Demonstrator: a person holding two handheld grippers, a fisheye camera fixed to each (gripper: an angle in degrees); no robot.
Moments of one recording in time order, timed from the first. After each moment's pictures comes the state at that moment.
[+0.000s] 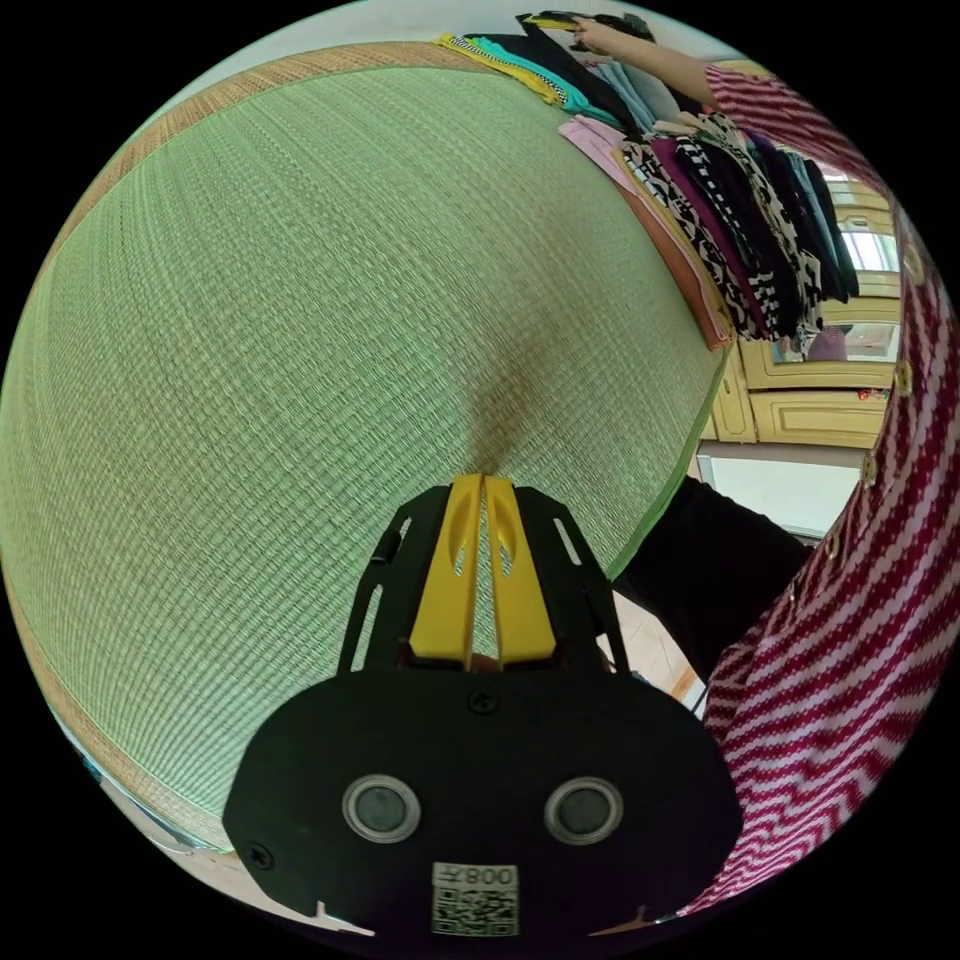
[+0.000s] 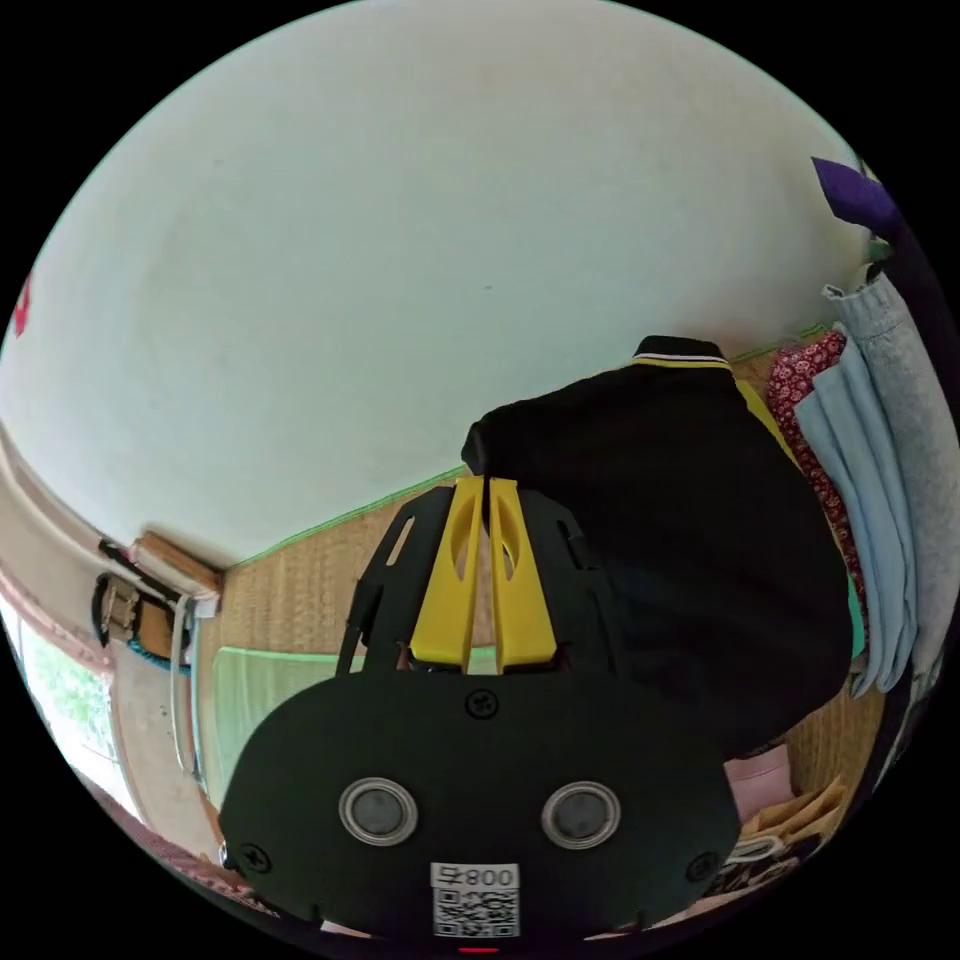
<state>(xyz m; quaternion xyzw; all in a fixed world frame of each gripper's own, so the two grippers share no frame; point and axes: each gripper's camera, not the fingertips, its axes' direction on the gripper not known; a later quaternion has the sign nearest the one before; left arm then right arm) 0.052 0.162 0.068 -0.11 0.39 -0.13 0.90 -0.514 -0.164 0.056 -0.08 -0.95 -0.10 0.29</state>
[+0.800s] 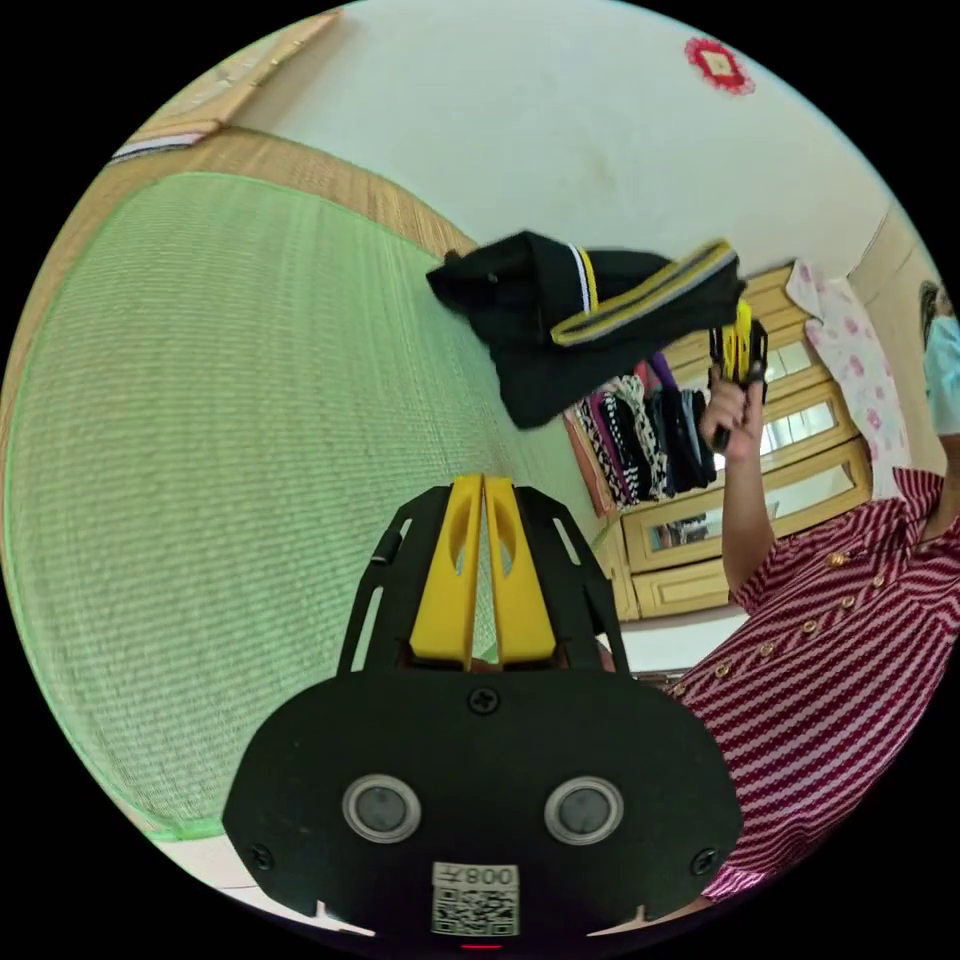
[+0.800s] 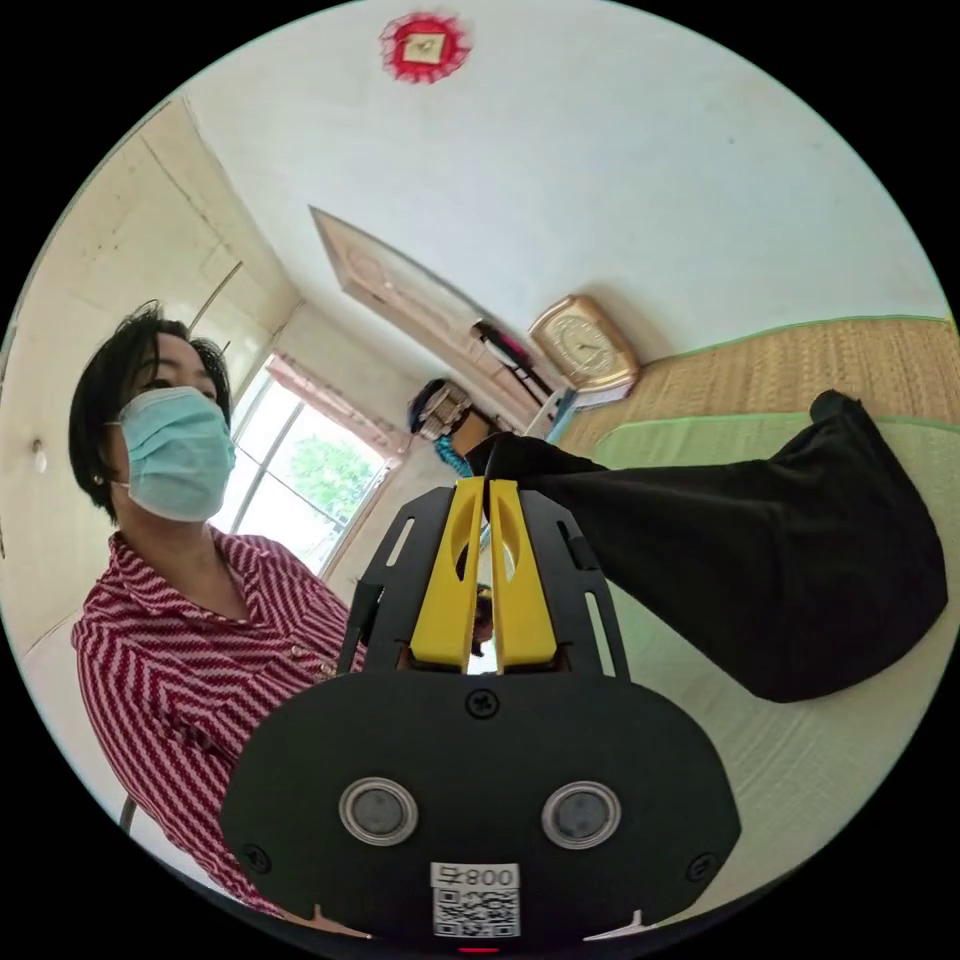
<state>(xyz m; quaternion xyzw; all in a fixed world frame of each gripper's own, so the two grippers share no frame) -0.081 0.520 0.010 0.18 0.45 -0.38 0.79 -0.100 0.108 0.130 0.02 -0.94 -0.24 -0.23</state>
